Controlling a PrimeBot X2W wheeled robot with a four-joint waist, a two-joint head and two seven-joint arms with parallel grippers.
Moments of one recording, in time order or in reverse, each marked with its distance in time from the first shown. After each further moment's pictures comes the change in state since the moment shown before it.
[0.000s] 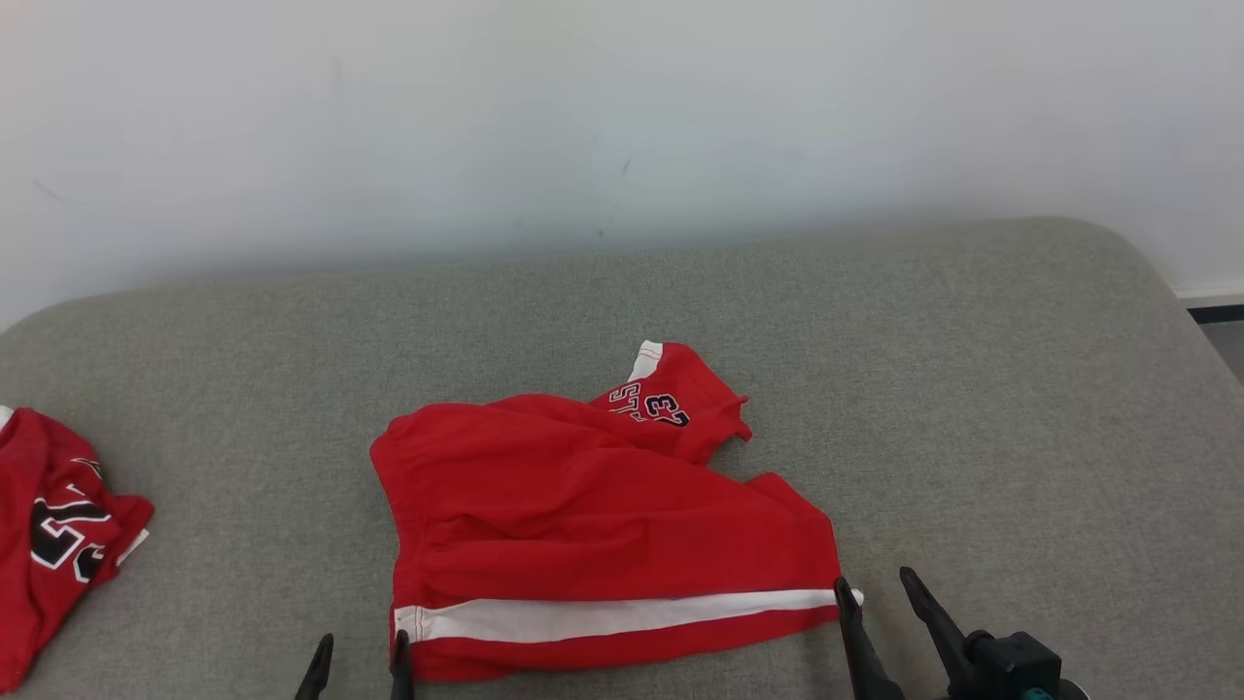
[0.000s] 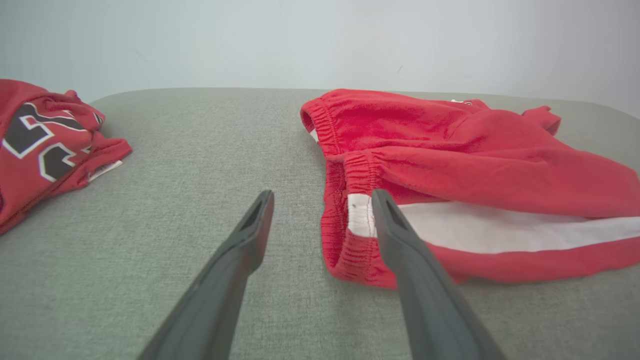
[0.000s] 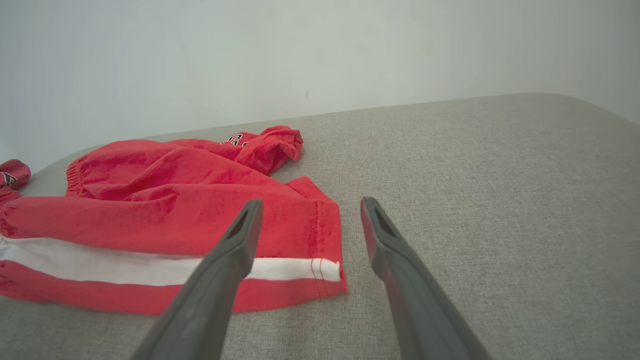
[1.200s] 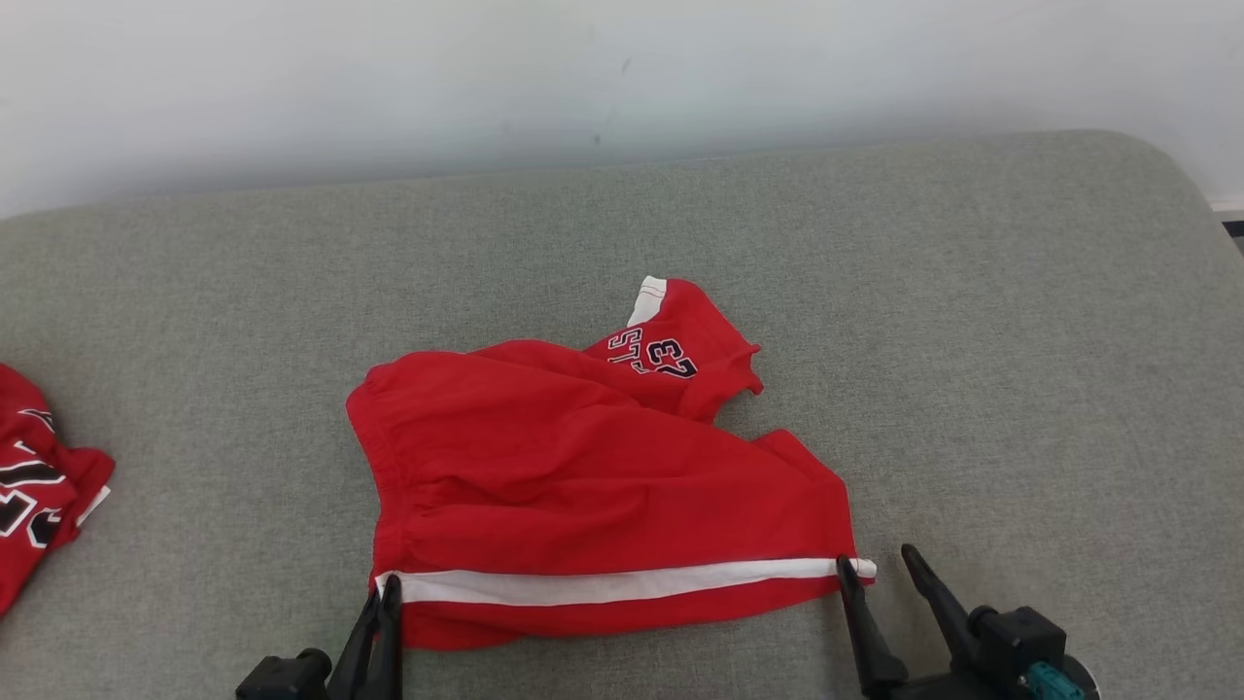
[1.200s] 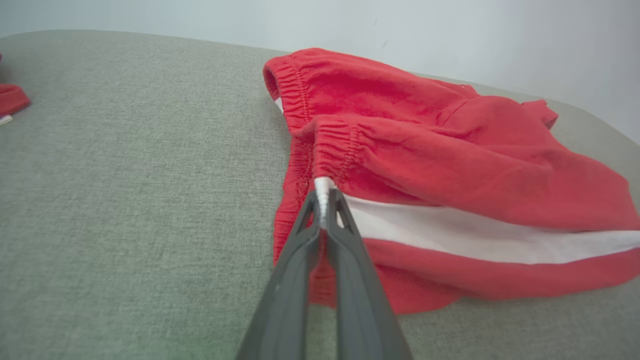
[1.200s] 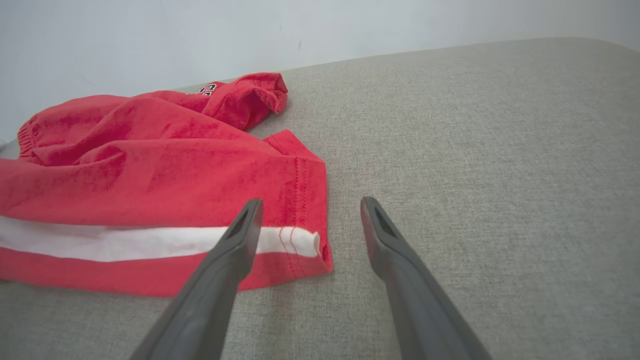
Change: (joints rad) left arm -0.101 -0.001 -0.046 0.040 -0.116 -0.058 0.000; right arm -0.053 -0.037 0.022 0.034 0.041 0.000 0.000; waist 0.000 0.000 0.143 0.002
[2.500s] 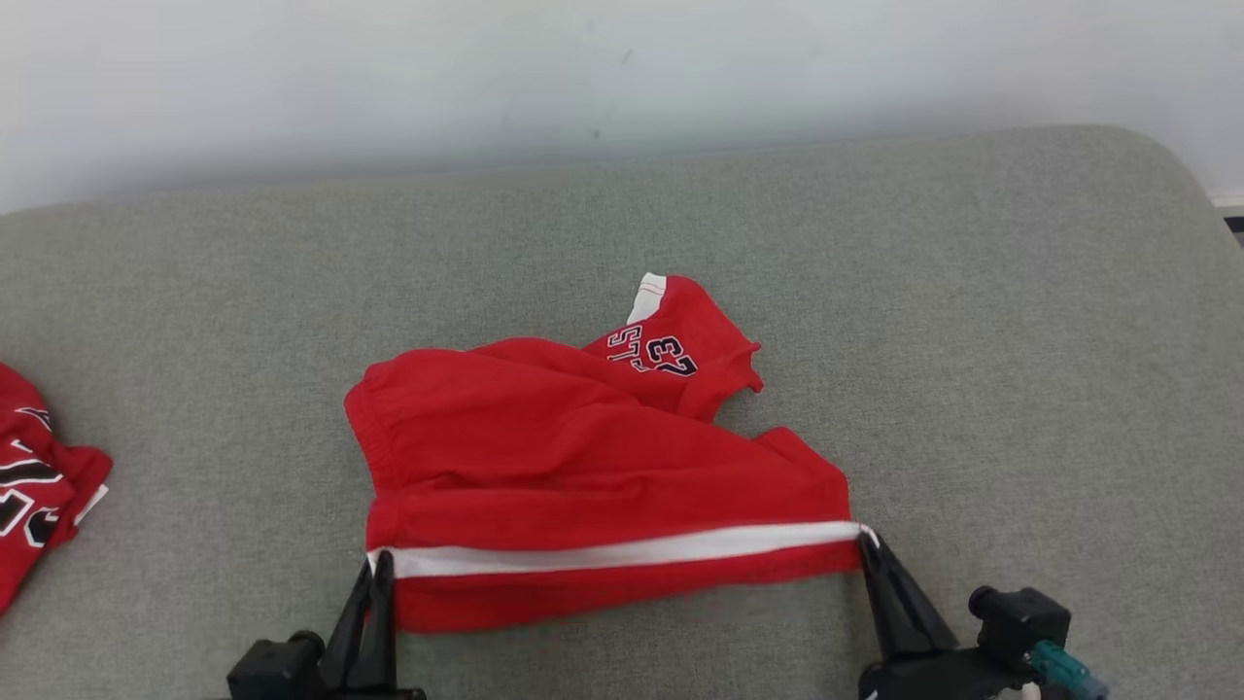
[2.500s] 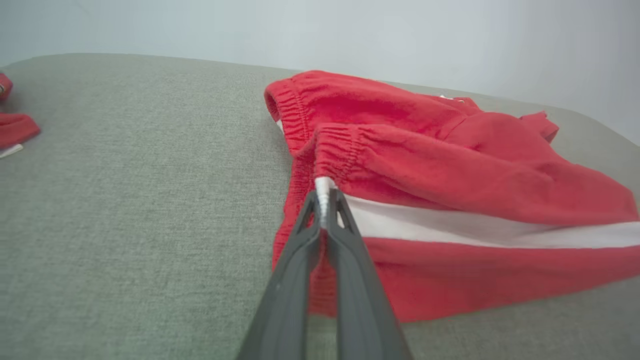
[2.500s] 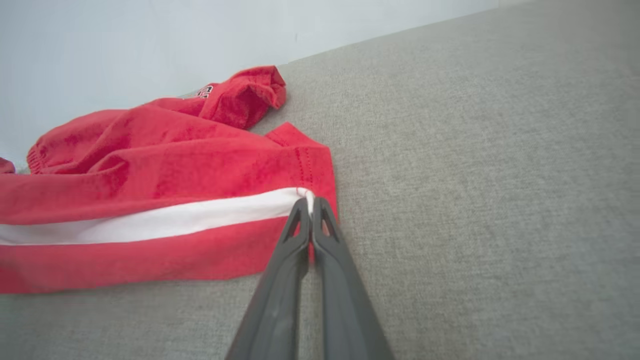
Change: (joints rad) left arm -0.007 0.000 0.005 -0.033 0.025 0.014 0.000; right arm -0.036 -0.005 0.046 0.050 0.133 0.000 0.000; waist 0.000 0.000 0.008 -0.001
